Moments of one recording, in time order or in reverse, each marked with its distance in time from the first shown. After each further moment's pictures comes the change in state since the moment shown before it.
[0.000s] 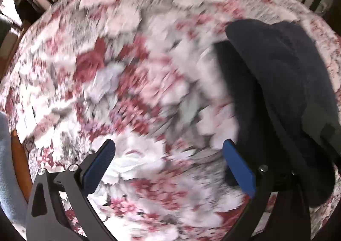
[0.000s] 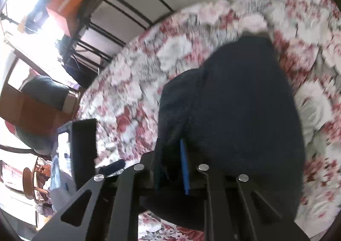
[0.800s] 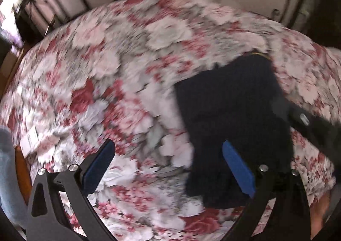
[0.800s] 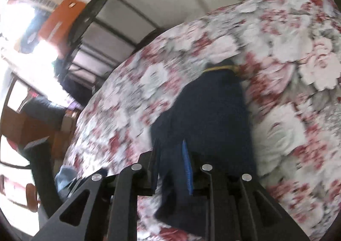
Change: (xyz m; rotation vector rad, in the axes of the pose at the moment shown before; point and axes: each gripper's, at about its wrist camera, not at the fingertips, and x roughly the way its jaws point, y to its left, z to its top) left arm -0.066 -0.050 0.009 0.063 -0.203 -0.052; right arm -0.042 -0.045 0.037 0.078 -0.105 -0.014
